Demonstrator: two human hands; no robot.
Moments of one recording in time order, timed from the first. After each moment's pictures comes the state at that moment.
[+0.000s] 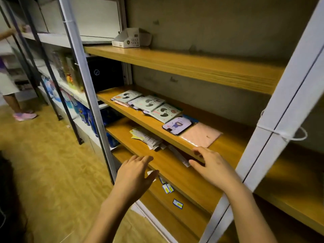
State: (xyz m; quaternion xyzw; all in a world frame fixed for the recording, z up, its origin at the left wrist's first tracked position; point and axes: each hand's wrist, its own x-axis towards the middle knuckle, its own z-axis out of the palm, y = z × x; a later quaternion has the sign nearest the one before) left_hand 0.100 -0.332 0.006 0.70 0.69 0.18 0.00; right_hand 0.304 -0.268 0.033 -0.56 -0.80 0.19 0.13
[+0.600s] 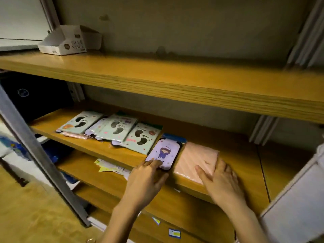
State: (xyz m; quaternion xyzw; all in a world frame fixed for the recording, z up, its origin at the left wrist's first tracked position) left_hand 0.078 -0.137 -0.005 0.79 0.56 0.21 0.10; right_hand 0.270 -0.160 0.000 -0.83 -0.52 0.17 0.15
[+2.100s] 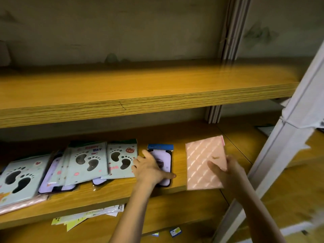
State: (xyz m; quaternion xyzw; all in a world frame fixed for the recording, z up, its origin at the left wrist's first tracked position) left_hand 0.077 -0.016 -0.008 0.82 0.53 0.02 0.21; right_hand 0.214 -0.183 0.003 -0.84 -0.30 0.15 0.44
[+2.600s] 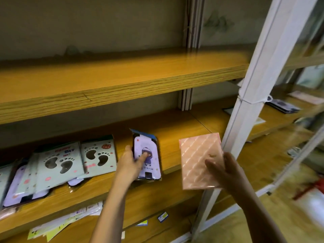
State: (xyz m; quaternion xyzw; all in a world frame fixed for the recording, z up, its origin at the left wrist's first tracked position) left_hand 0.057 -0.038 0.003 0.77 0.41 0.18 0.46; right_hand 0.186 -0.257 -0.003 -0.76 -0.25 0.17 0.58
